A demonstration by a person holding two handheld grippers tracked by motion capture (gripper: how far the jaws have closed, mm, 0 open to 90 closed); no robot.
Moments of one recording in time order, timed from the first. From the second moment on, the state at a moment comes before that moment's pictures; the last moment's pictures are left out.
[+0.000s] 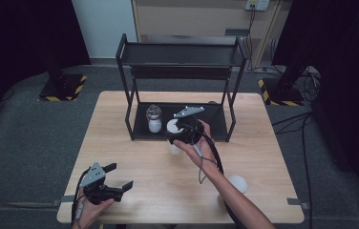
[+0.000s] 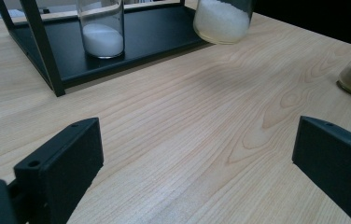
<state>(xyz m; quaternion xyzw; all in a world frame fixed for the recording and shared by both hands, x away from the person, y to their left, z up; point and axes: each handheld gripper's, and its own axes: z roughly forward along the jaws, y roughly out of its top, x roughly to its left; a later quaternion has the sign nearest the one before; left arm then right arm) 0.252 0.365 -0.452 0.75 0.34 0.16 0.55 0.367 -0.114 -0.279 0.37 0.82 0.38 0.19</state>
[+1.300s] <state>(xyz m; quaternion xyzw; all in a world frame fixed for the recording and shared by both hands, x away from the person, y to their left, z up) 0.252 0.365 -0.452 0.75 0.33 0.16 0.55 0.446 -0.093 -0.292 0.44 0.80 0.36 0.21</state>
